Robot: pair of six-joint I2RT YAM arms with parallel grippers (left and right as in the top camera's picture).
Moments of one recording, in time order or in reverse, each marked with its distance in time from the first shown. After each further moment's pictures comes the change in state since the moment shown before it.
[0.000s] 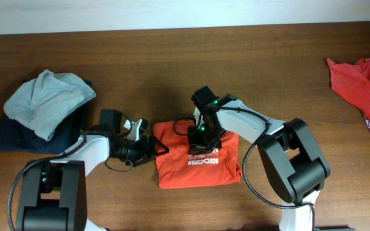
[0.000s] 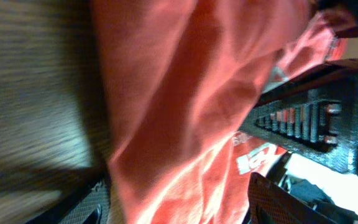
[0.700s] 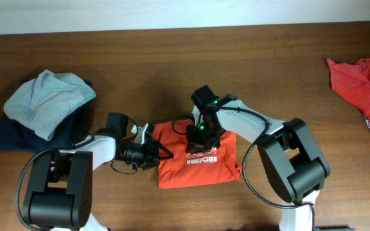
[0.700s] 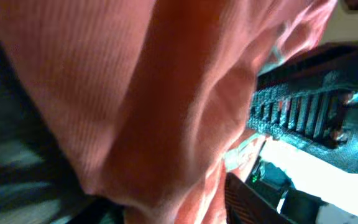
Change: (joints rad) left arm -0.041 0.074 -0.014 0.055 0.106 -0.083; right arm -0.001 0.002 0.000 0.034 -0.022 0.000
